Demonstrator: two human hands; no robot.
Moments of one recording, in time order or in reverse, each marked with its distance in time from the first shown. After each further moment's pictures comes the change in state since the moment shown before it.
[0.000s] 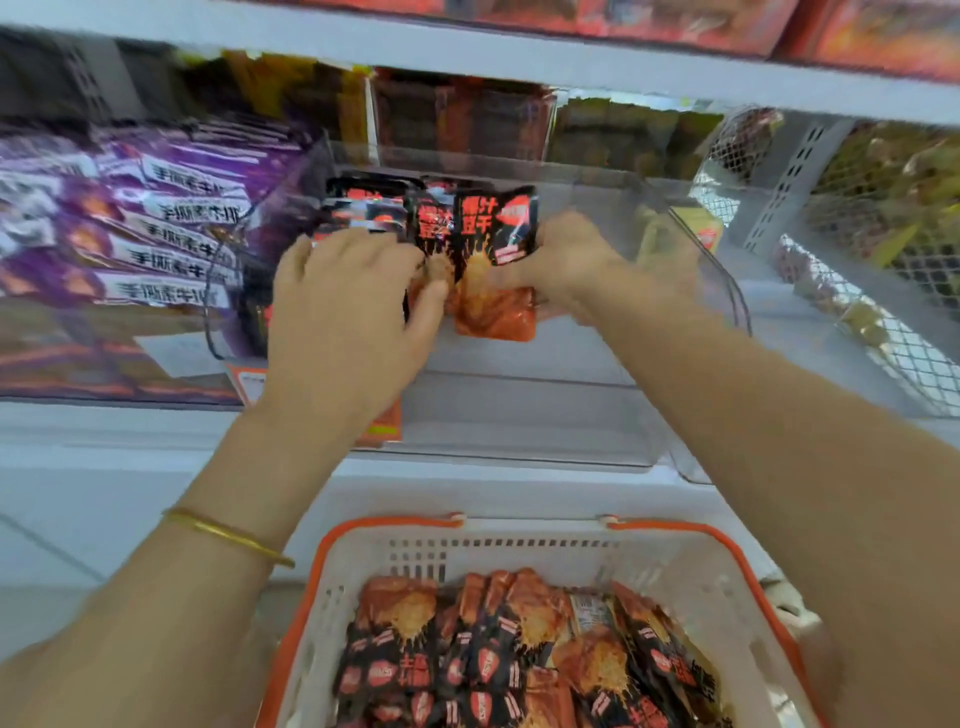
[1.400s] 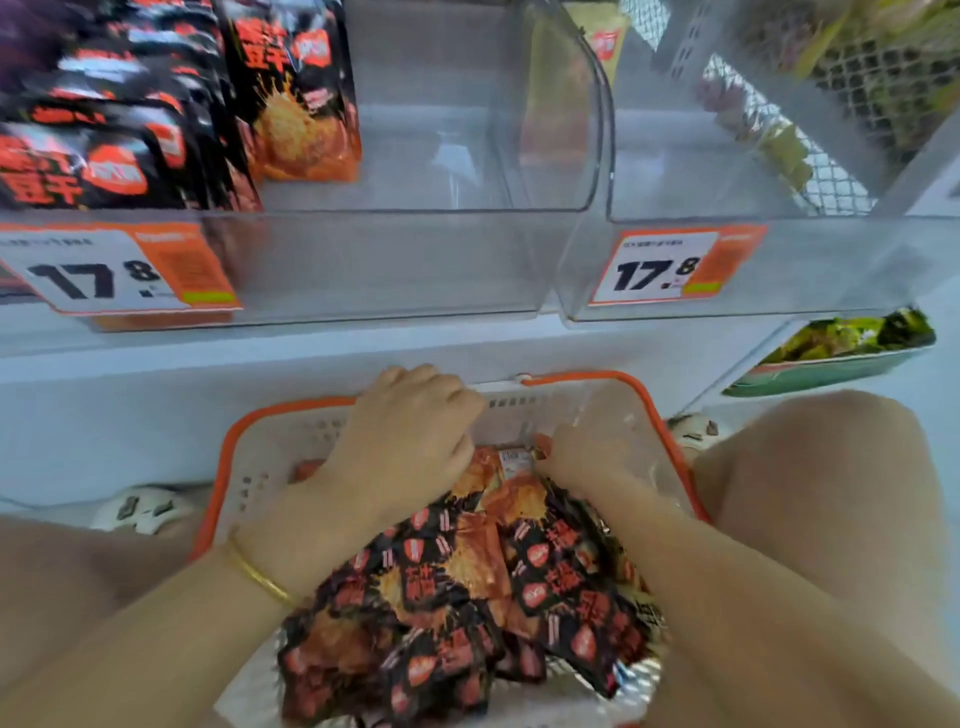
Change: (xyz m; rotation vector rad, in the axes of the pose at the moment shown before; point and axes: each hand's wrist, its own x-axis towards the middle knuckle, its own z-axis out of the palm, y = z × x) left_hand -0.122 0.090 0.081 -0.094 -0.600 0.459; right_hand -0.140 0.293 0.016 -0.705 -0.209 0.509
